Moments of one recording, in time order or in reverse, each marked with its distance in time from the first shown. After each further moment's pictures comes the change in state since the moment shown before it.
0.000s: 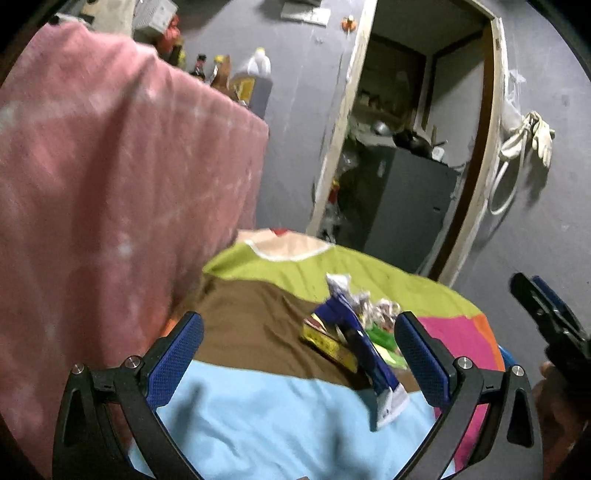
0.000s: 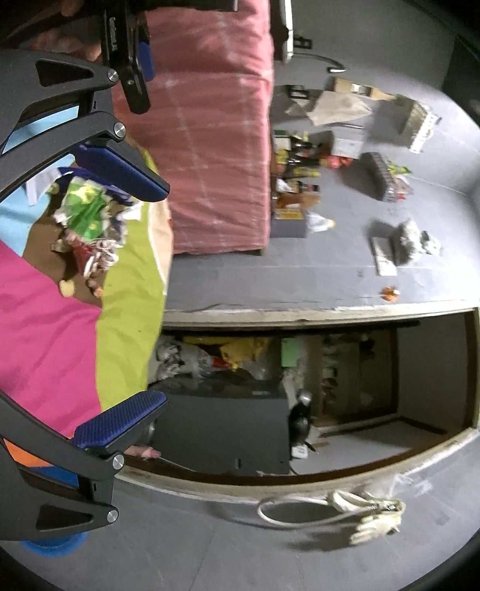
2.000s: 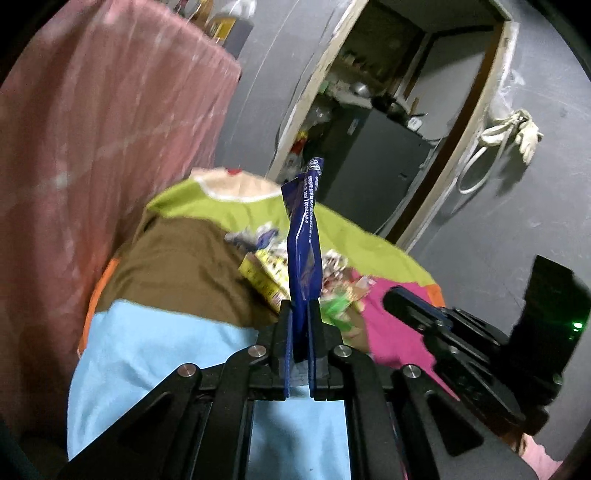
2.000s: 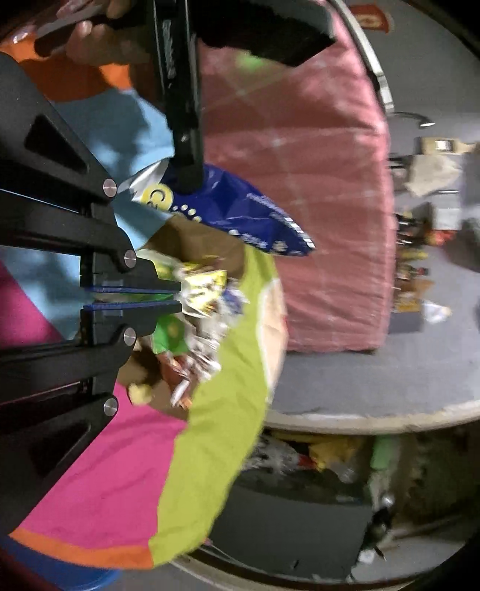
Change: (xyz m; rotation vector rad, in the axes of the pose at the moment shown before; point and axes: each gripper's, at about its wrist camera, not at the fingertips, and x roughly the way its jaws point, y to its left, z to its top) left arm -0.013 -0.036 0.007 -0.087 0.169 -0.151; right arm 0.039 0.029 -0.031 -0.055 0.320 0.368
